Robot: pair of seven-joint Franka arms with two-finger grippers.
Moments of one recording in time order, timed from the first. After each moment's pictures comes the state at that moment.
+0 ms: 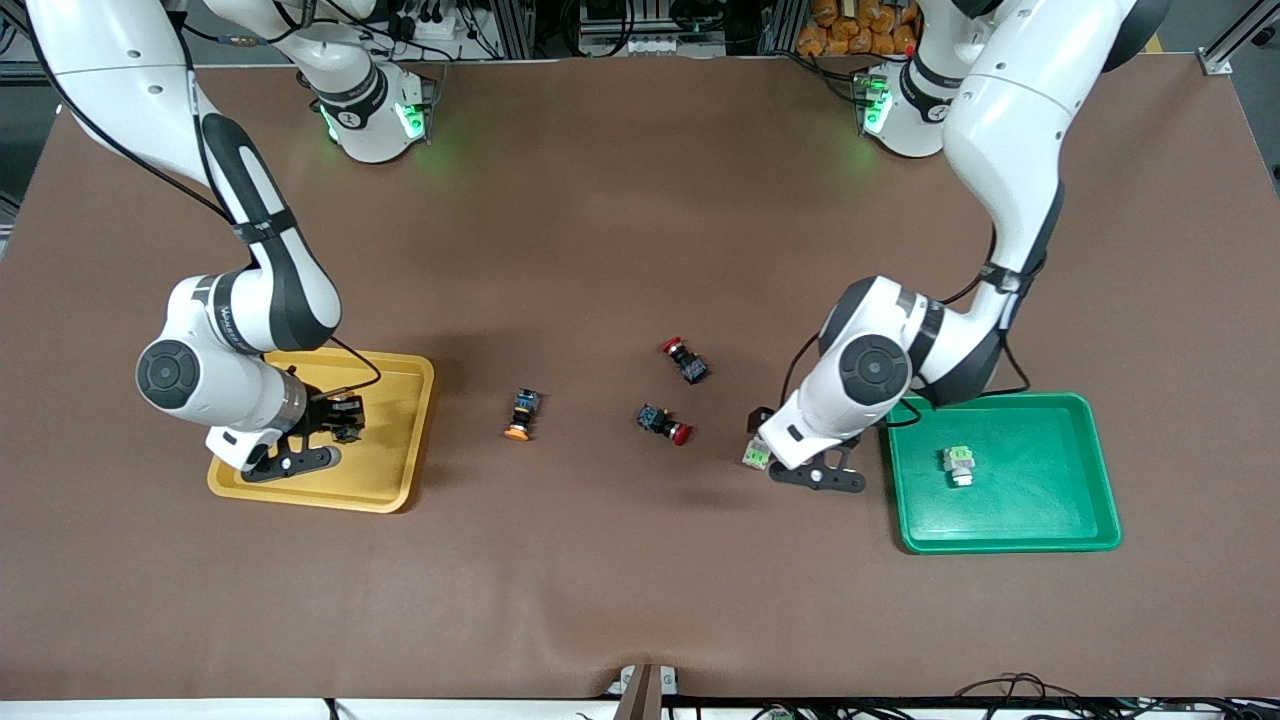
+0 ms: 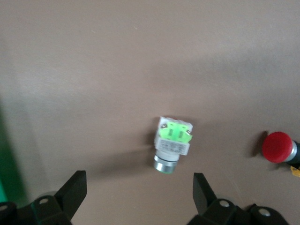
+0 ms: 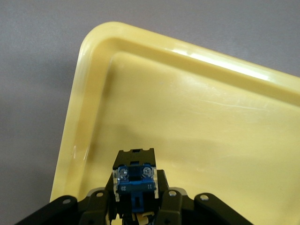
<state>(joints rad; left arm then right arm) -0.24 0.72 -0.27 -1.50 0.16 2.20 -0.37 0.00 0.51 0.09 -1.85 0.03 2.26 -0.16</state>
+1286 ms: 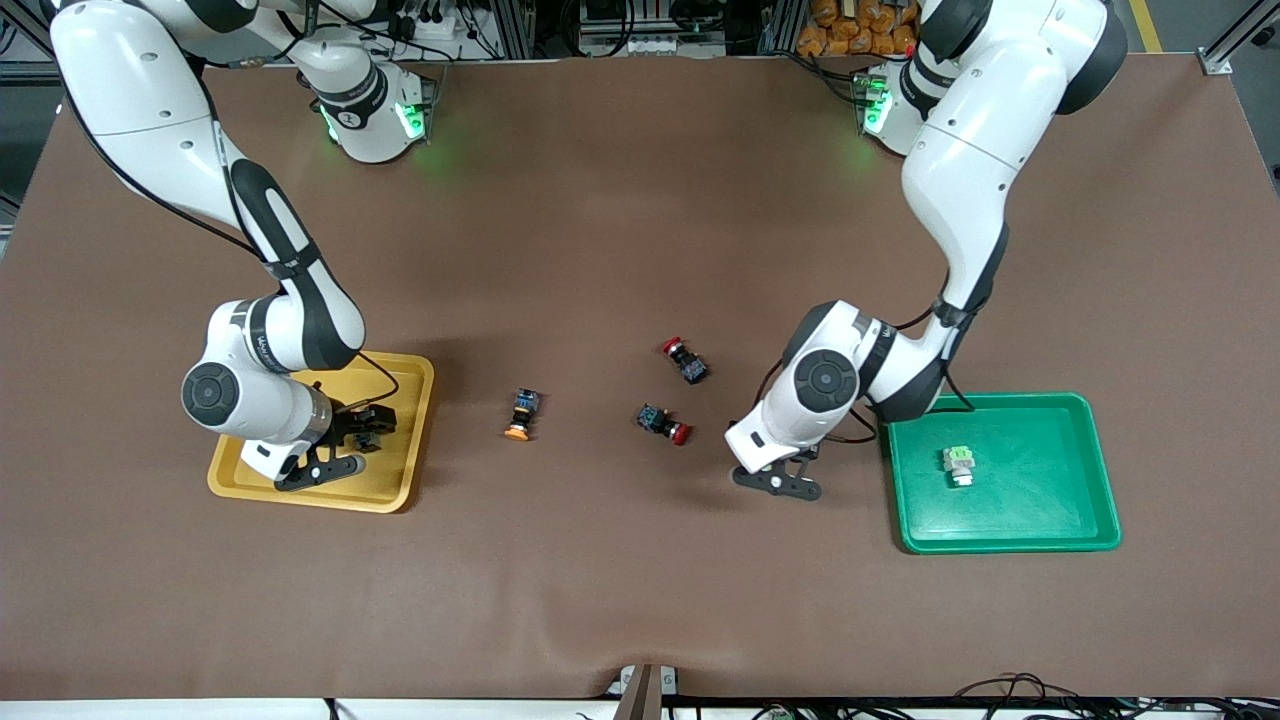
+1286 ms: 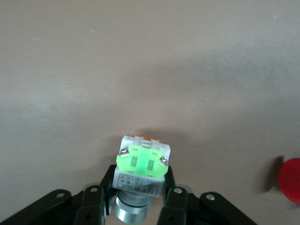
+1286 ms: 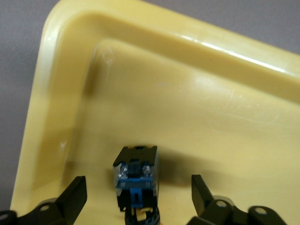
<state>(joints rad) -0.27 0.84 -0.26 -1.46 0.22 2.33 -0.37 0.00 0.61 0.10 -1.83 0.03 2.33 -0.19</state>
